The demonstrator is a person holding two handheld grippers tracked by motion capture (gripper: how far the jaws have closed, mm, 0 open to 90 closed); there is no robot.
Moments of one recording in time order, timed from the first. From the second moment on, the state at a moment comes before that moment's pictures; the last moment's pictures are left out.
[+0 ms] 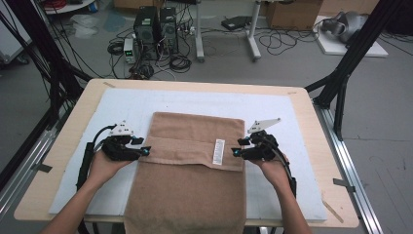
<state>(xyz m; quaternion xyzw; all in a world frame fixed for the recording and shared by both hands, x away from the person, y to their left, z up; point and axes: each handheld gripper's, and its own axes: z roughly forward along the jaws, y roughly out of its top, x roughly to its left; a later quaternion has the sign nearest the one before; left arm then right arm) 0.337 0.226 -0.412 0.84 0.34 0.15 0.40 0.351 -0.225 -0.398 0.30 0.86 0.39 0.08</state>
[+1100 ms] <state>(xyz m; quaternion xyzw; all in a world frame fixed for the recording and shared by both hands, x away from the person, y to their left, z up) 0.329 0.227 -0.433 0.84 0.33 0.12 0.42 0.338 -0.217 -0.426 0.28 0.88 0.37 0.05</state>
